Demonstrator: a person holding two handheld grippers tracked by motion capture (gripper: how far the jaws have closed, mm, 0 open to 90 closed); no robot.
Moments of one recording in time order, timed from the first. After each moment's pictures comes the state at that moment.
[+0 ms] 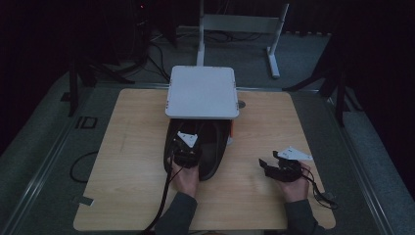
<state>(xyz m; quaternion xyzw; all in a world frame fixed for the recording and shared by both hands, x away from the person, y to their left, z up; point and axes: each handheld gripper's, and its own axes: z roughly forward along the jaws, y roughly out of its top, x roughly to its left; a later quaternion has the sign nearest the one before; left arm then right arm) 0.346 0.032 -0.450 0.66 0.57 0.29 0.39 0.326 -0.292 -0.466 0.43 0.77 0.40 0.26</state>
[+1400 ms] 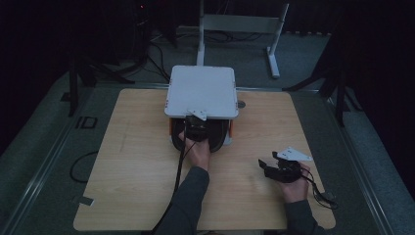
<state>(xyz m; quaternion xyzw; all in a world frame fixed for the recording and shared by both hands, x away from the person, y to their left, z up) 0.427 0.002 -0.431 0.62 0.59 0.35 0.38 0.325 -0.291 -0.467 0.43 0.77 0.40 0.25</state>
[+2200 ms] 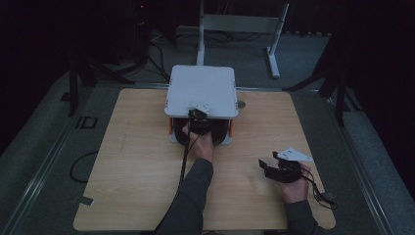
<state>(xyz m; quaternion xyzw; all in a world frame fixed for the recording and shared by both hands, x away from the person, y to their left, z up) 0.451 -0.006 -0.437 0.60 0.60 0.37 0.38 0.323 -0.291 -0.466 0.43 0.77 0.40 0.26</state>
